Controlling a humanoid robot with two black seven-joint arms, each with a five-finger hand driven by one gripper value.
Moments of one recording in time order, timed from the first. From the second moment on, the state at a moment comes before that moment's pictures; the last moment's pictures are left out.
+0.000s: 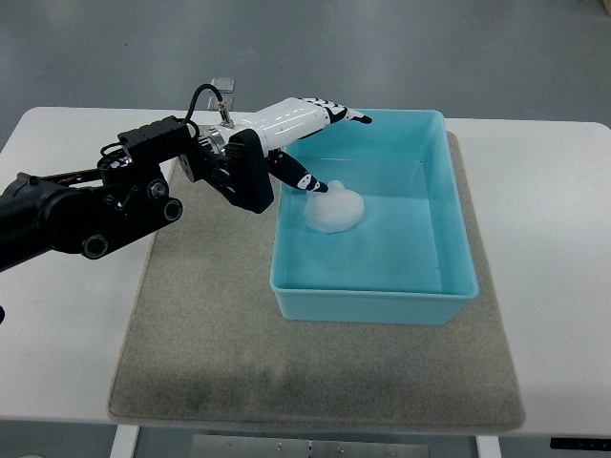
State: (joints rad) left arm -1.05 0.36 -0.28 -1.02 1.46 0.17 -0.35; right arm 0.01 0.00 0.04 0.13 -0.13 0.18 0.04
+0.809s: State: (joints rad) left arm -1.05 0.37 -0.37 -0.78 0.76 0.17 -0.37; right arm 0.01 0.00 0.04 0.13 -0.13 0.18 0.04
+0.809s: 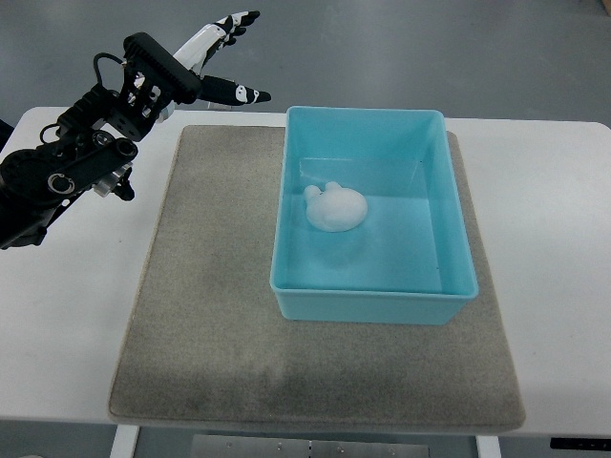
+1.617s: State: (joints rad) left arm -1.05 0.23 -0.49 -0.49 -0.01 0.01 -0.23; right arm 0.01 0.00 0.04 0.13 -0.13 0.18 0.04
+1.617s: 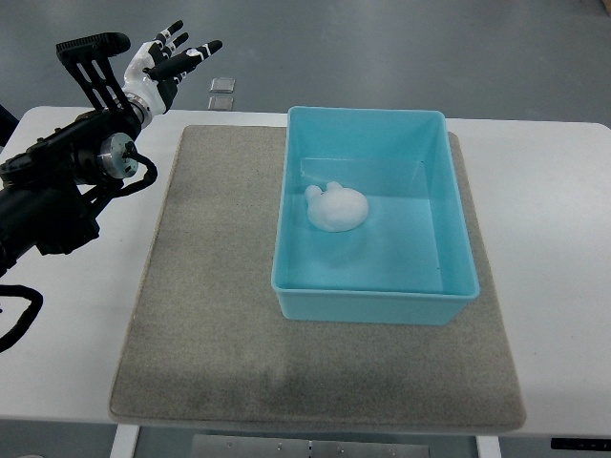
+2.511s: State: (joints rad) left arm -0.99 0.22 -0.60 -0.46 -0.13 -0.33 -0.25; right arm 0.01 0.00 0.04 0.13 -0.13 0.18 0.04
